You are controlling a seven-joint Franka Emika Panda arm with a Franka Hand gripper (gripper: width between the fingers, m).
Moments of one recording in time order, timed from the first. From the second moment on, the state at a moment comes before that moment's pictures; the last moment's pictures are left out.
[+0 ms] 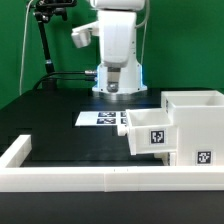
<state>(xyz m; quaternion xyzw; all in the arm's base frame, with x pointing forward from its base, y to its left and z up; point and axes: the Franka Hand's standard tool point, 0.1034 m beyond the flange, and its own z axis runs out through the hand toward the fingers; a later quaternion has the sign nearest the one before) 0.544 -0.059 0.124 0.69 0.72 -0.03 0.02</state>
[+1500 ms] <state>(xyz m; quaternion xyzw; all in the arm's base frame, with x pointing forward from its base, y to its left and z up) 0.540 -0.063 0.066 0.70 0.70 0.02 -0.10</state>
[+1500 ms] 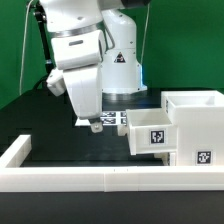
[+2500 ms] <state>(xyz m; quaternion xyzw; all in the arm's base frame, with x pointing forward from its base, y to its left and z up) 0.547 -0.038 0.069 0.74 0.66 0.01 -0.10</state>
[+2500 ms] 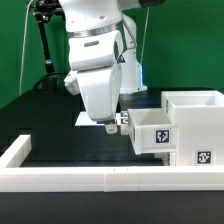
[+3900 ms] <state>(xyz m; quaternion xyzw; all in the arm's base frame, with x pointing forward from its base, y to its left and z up) 0.548 0.024 0.072 0.76 0.65 0.00 -0.10</state>
